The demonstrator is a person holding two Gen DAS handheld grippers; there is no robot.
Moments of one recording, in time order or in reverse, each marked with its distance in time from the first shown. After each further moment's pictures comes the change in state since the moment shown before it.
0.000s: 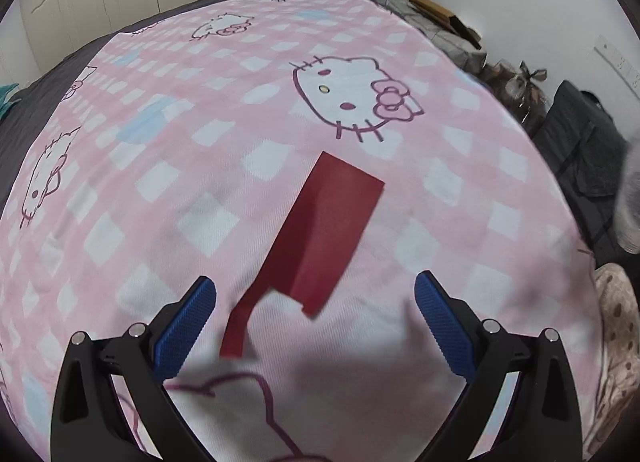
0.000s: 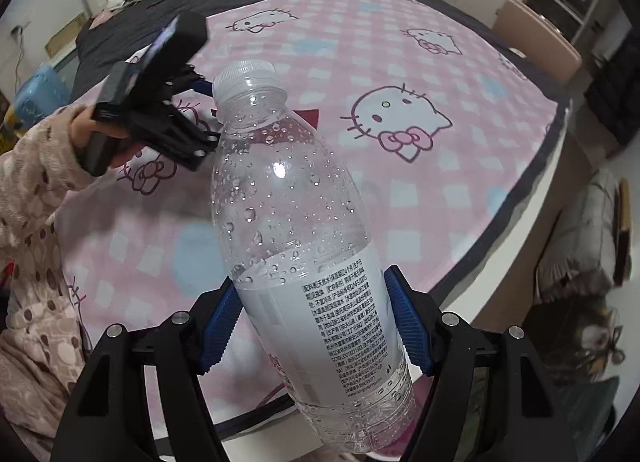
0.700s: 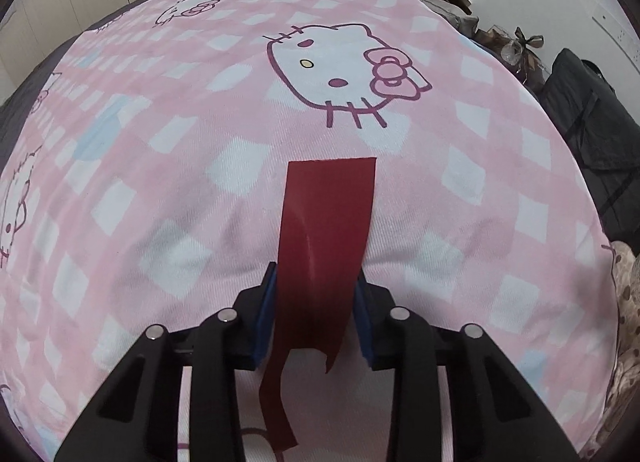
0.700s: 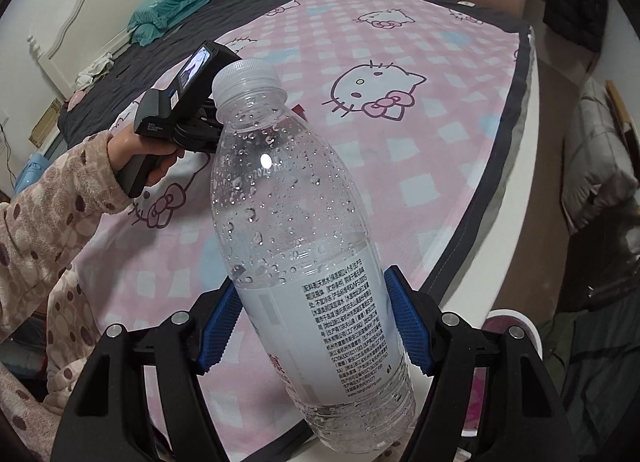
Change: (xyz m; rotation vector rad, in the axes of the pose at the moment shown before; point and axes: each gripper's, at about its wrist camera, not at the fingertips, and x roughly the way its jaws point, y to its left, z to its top) left arm 0.033 -0.004 0.020 0.083 0.093 -0.023; right arm 0.001 -0.003 -0.045 0.272 -0.094 0.074
